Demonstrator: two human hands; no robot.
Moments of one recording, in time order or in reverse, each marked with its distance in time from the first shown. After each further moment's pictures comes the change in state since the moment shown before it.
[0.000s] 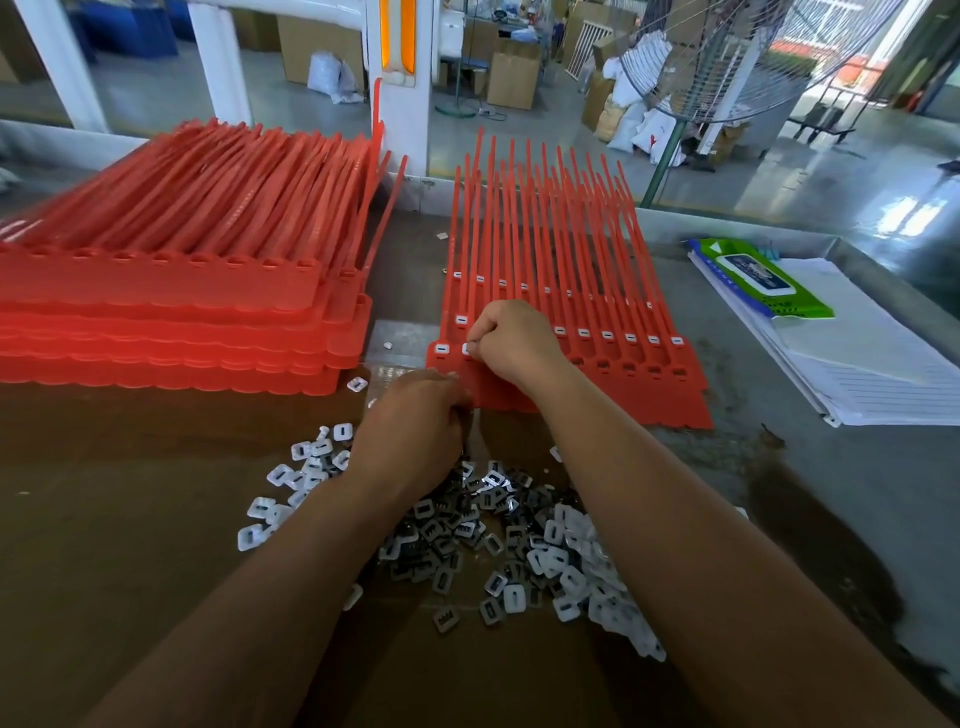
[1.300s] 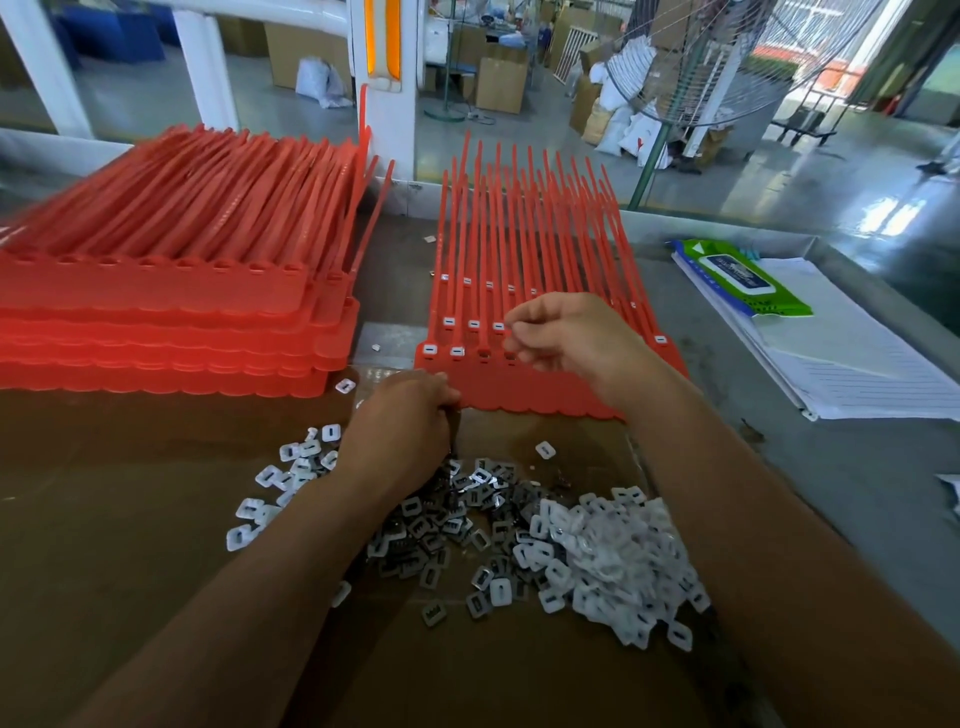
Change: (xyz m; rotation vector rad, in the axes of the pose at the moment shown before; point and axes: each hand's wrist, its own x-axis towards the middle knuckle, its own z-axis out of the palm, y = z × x) left_hand 0.003 -0.001 0.002 0.038 -0.040 -0.030; right_hand -0.046 0.019 -0.065 0.576 -0.151 0.063
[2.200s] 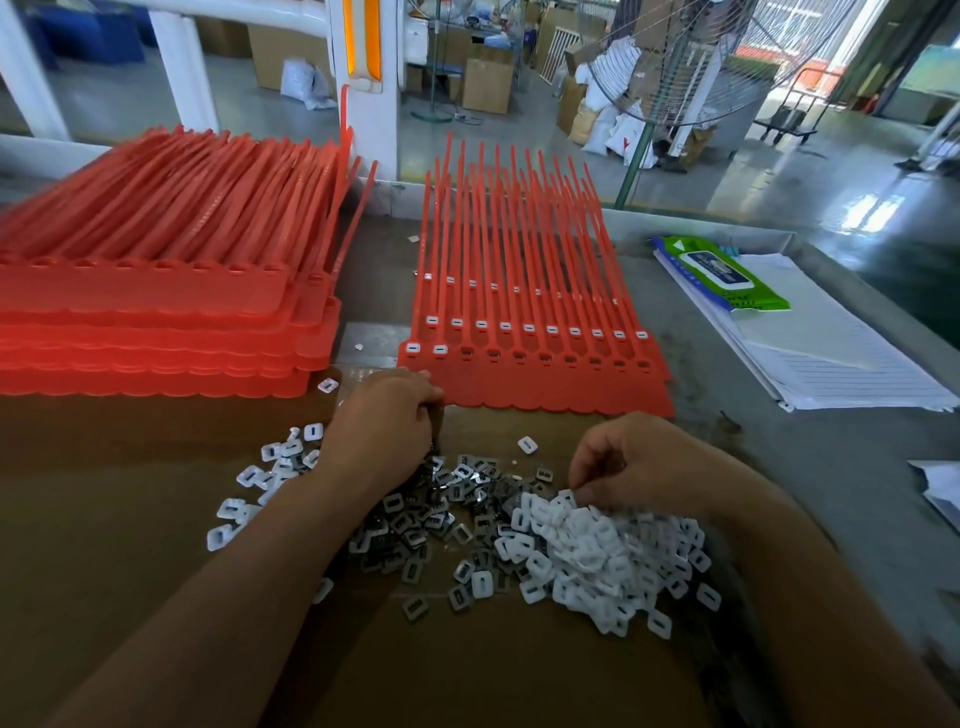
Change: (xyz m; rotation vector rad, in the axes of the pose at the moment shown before) left_hand 0.003 0.001 0.000 0.042 0.005 0.033; right_hand -0.081 0.043 -0.034 -0.513 -0.294 0.052
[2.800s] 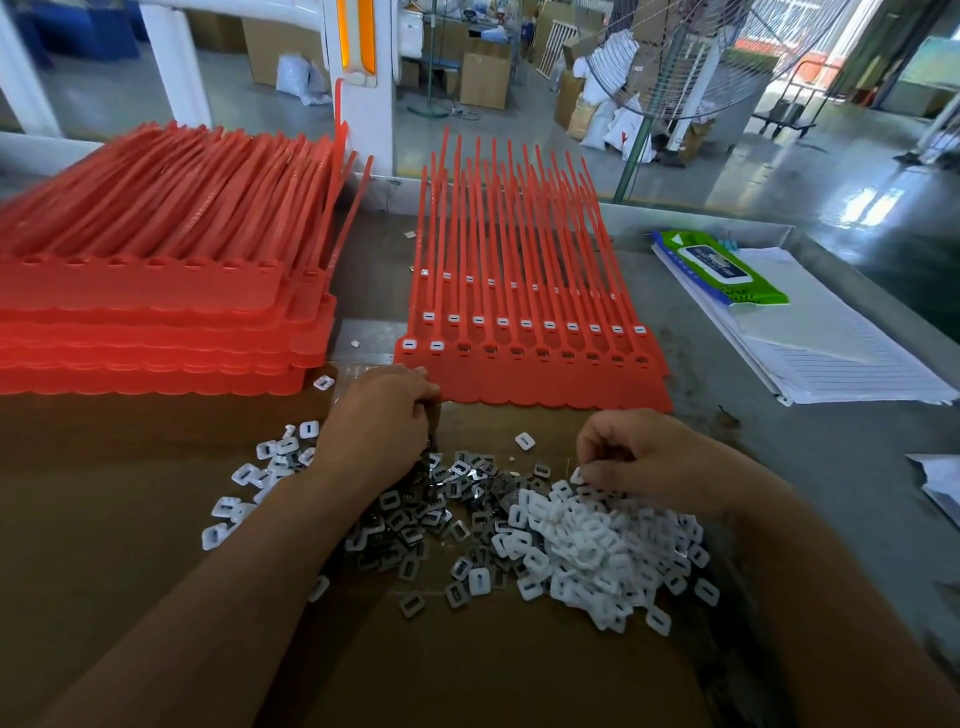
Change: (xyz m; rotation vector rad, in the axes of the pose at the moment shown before) left_hand 0.000 -0.001 0.001 0.017 -0.008 0.006; right_hand -0.004 0.008 -0.003 -0.005 0.031 -0.071
